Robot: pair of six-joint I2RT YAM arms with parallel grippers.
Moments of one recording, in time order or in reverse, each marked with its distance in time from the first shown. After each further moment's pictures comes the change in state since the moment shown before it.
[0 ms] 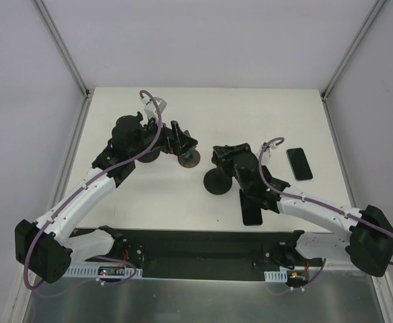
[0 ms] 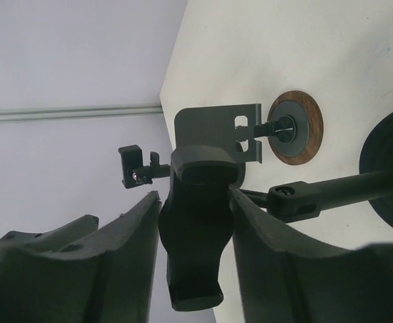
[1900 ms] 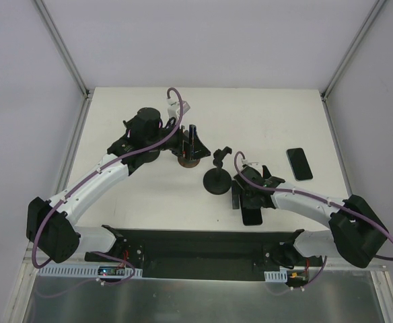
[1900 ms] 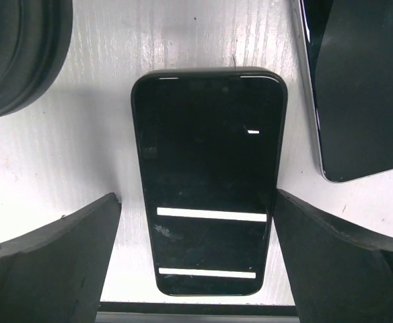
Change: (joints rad) left arm -0.079 0.172 0.144 -0.157 0.150 0.006; right arm -0.116 0.122 -0.077 -0.655 -0.277 -0.923
